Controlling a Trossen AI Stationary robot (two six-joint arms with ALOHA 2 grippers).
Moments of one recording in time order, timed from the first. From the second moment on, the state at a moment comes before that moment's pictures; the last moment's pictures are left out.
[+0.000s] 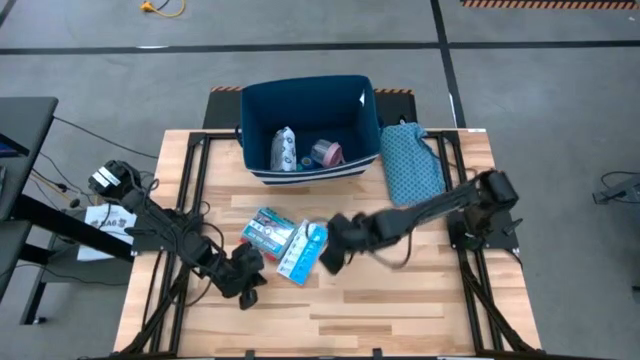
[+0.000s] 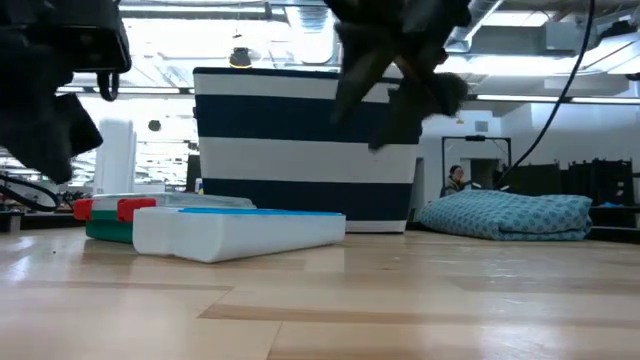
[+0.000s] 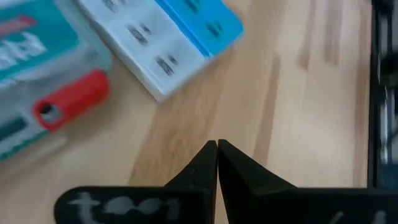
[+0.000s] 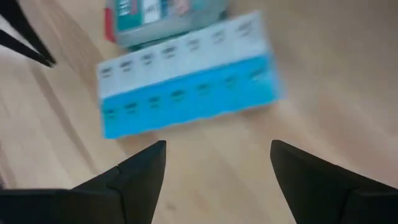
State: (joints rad) left arm -0.66 1.38 0.60 -0.12 -0.30 -0.99; right arm 0.25 1.79 1.34 -0.61 0.20 0.89
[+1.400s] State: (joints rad) left arm -0.70 1.80 0.93 -0.32 -0.56 -1.36; right arm -0.15 1.82 1.11 -0.25 -0.33 0.38
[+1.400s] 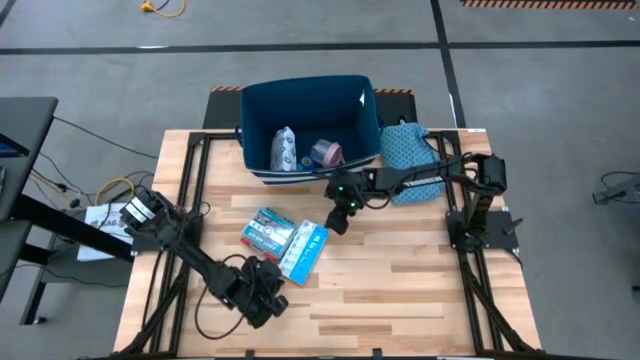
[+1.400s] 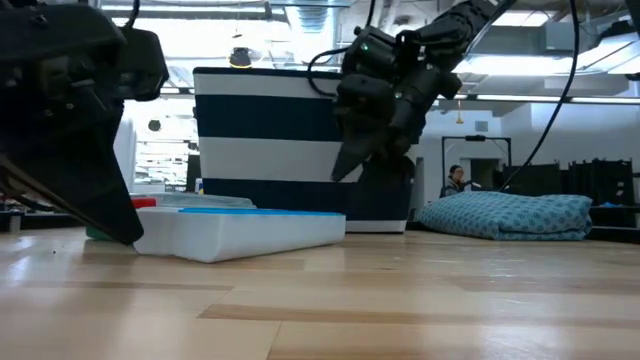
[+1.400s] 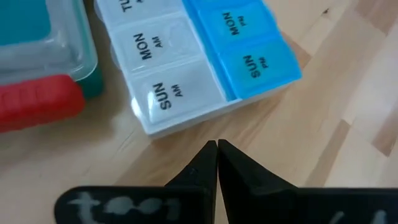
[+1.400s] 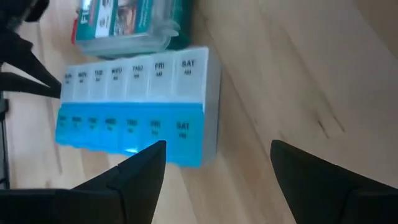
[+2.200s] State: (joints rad) left arm -0.68 1.80 0.92 -0.33 -0.53 -1.35; right arm -0.09 1.98 1.09 -0.01 -0.40 0.45
